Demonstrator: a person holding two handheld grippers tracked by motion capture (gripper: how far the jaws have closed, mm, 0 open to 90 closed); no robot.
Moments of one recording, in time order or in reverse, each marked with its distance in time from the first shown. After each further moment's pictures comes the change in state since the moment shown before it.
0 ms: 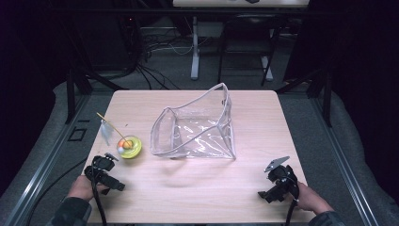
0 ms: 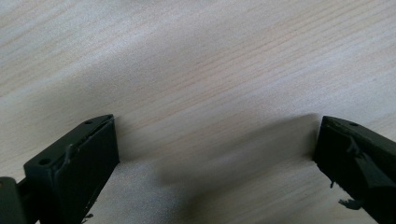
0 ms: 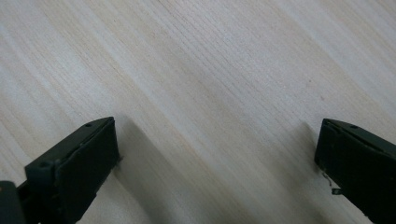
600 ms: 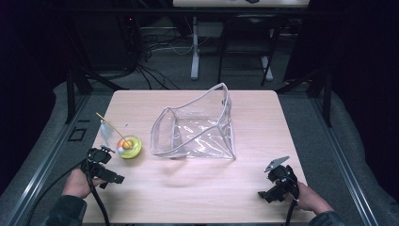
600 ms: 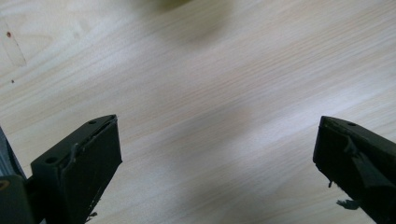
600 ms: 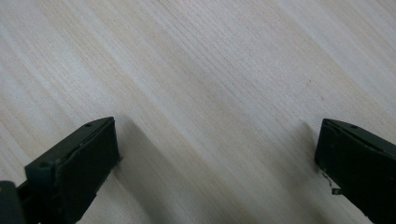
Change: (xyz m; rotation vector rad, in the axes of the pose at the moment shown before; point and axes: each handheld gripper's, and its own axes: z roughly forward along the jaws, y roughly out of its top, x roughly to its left) left arm -0.007 0.009 -0.049 -0.097 -0.021 -0.006; right arm 0.000 0.000 0.000 0.003 -0.001 0.000
